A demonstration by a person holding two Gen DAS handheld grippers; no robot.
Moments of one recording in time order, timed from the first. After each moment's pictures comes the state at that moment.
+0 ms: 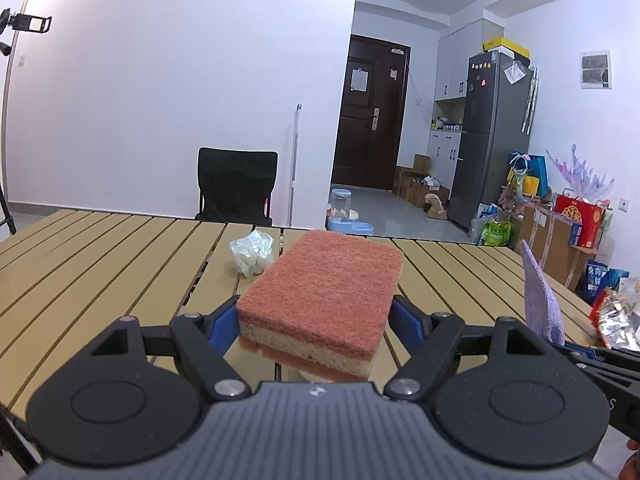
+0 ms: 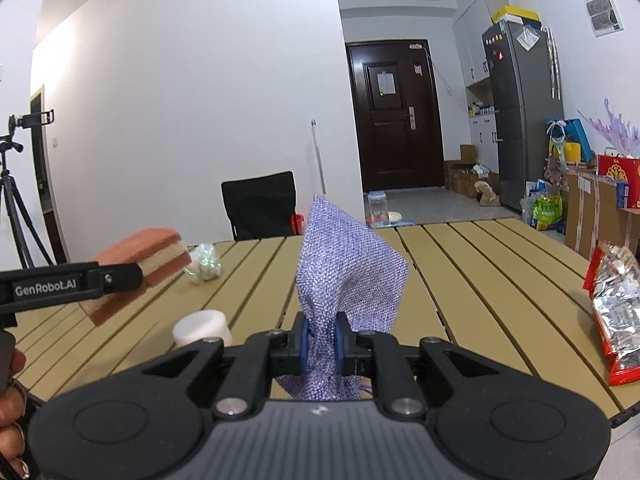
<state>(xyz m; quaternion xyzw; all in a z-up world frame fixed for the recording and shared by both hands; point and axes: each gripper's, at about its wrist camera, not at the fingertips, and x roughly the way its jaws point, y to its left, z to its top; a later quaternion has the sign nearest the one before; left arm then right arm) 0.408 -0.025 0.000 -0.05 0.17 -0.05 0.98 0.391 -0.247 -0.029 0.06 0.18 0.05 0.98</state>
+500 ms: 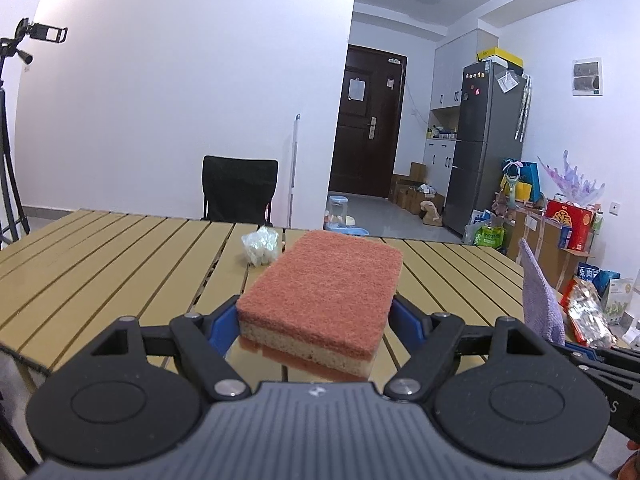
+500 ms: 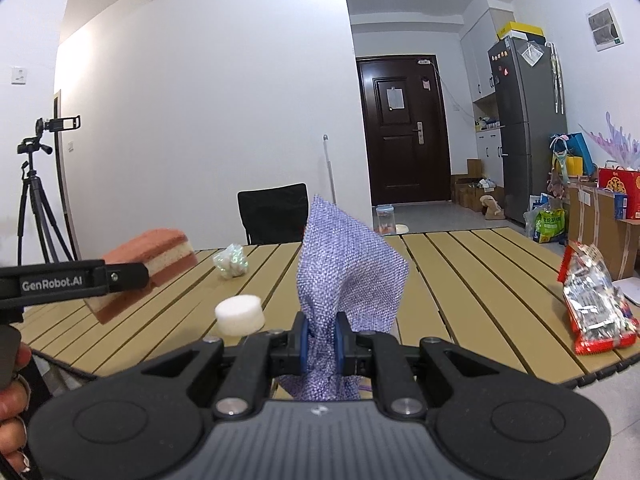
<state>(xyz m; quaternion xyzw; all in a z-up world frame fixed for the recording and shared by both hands) 0.334 -0.019 0.006 -0.05 0.16 -0.06 0.98 0.304 -0.239 -0.022 0.05 0.16 0.07 0.98</state>
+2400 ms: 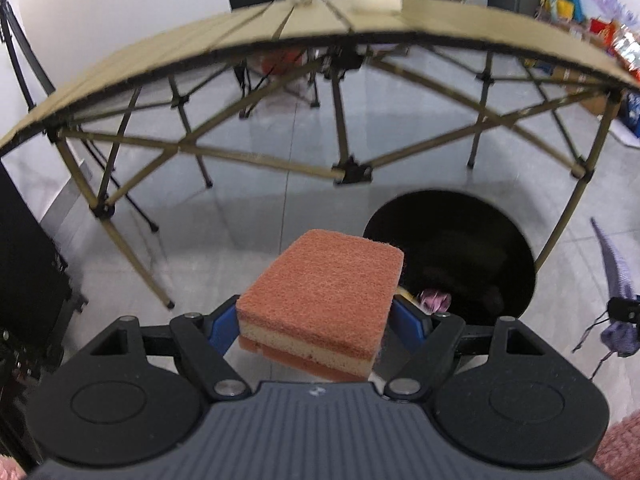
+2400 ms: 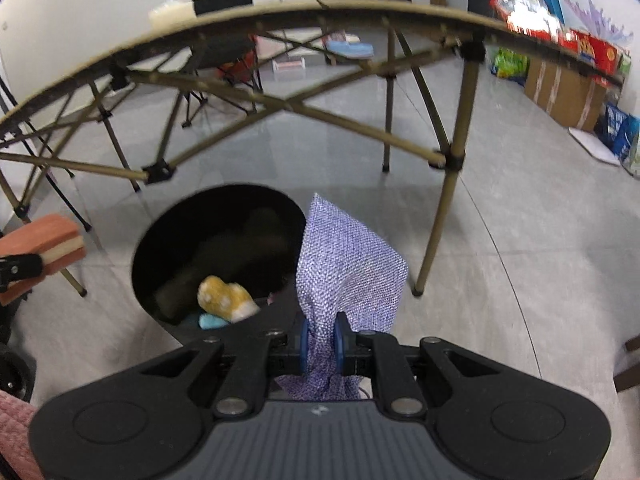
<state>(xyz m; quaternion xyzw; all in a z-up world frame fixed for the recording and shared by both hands) 0.243 0.002 -0.162 0.05 0.42 0.01 0.90 0.209 -0.251 -0.195 0.04 0.44 -0.01 0.90</state>
